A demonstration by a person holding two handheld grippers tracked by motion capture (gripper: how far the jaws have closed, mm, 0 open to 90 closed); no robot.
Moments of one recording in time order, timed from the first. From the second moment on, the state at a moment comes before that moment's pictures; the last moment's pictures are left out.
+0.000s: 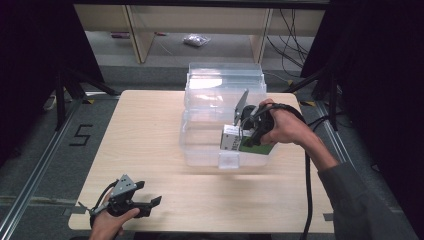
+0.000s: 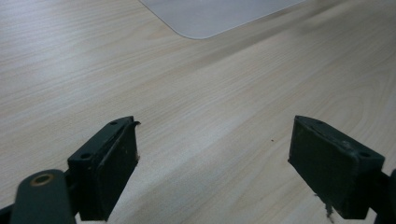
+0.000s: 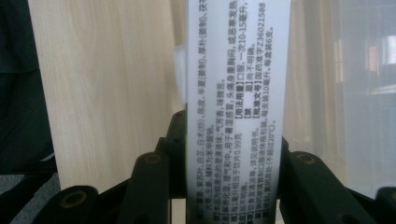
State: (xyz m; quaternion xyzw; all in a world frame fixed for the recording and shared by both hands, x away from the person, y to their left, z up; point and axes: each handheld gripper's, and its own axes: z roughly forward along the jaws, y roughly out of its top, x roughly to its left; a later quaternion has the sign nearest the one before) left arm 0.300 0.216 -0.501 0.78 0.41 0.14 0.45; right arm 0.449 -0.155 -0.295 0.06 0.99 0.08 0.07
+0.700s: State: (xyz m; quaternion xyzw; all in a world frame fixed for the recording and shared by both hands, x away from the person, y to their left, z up) left arm 0.300 0.215 -0.501 0.77 0.41 0.14 0.46; right arm 0.505 -0.164 -0.326 0.08 0.99 0.07 0.06
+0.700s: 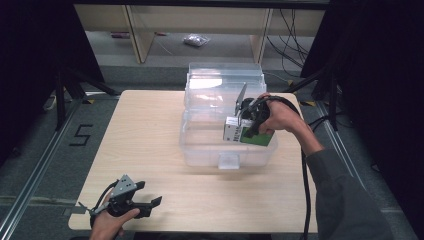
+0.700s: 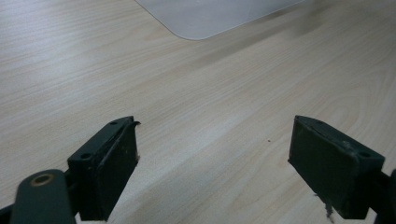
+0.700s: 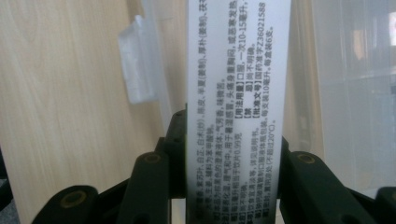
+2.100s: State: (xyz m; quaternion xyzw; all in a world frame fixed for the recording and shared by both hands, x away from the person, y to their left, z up) left arm 0.300 0.214 -0.502 0.78 0.41 0.14 0.46; right arm 0.535 -0.186 -0.395 0.08 0.99 0.06 0.03
